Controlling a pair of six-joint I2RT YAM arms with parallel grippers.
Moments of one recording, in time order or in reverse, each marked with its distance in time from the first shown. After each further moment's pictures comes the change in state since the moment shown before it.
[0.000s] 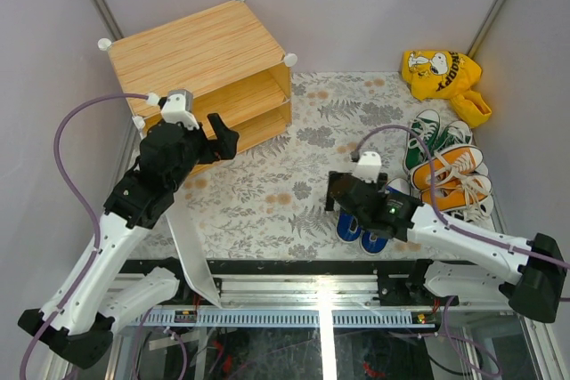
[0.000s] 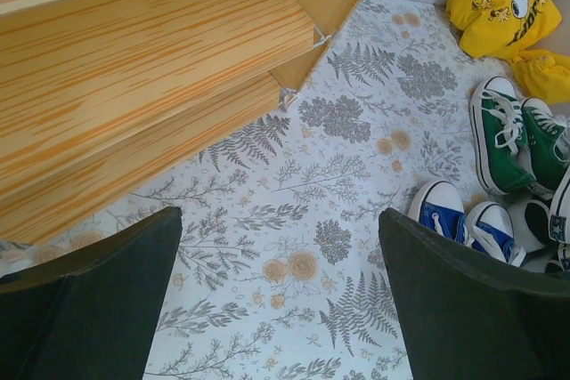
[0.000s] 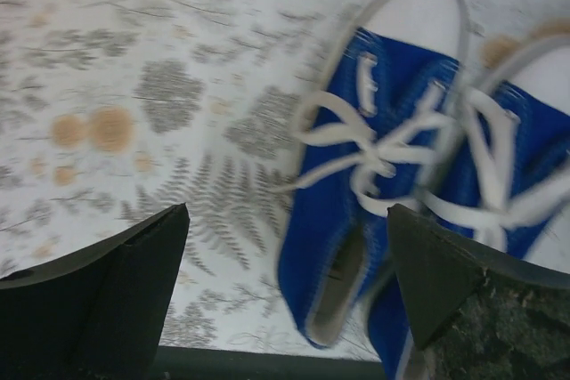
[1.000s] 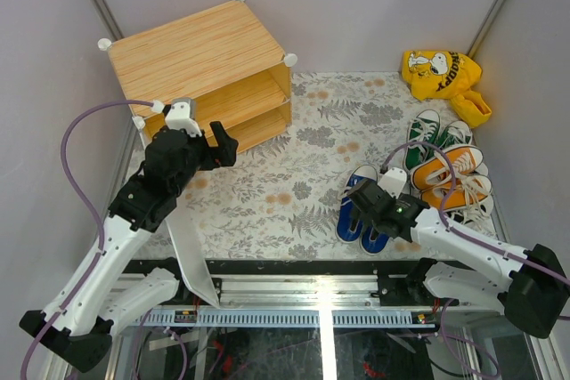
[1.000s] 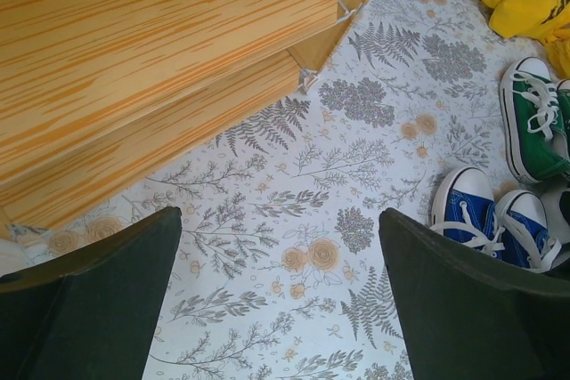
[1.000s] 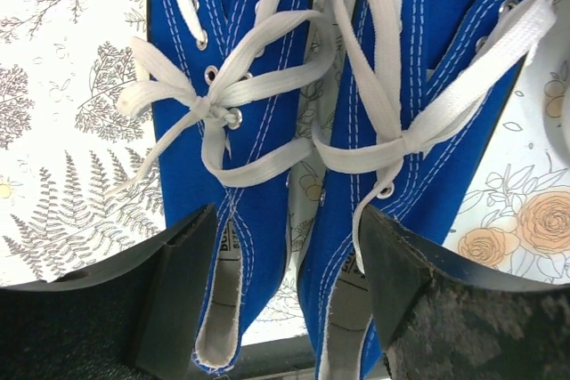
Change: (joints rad) left arm 0.000 -0.033 -0.086 0.014 -0.014 0.023; right arm -0.210 -0.063 -0.175 -0.185 -0.097 0.286
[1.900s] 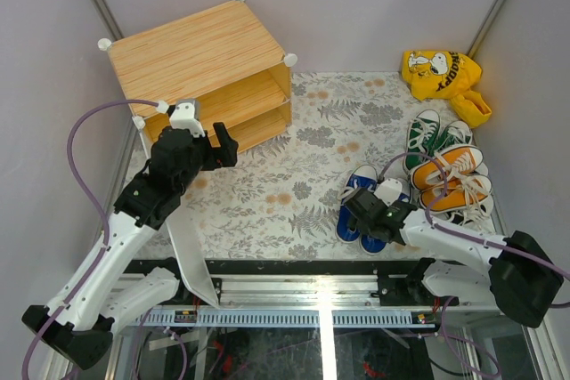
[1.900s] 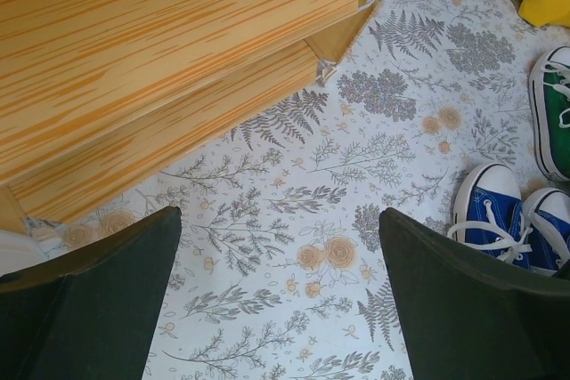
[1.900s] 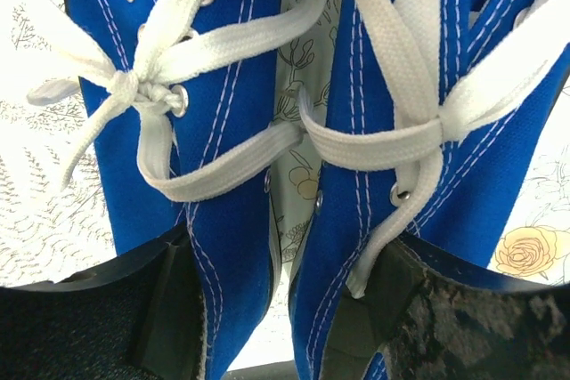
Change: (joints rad) left arm 0.000 0.022 -0.023 0.009 -0.026 0.018; right arm 0.001 0.077 -0.121 0.133 -0.061 0.075
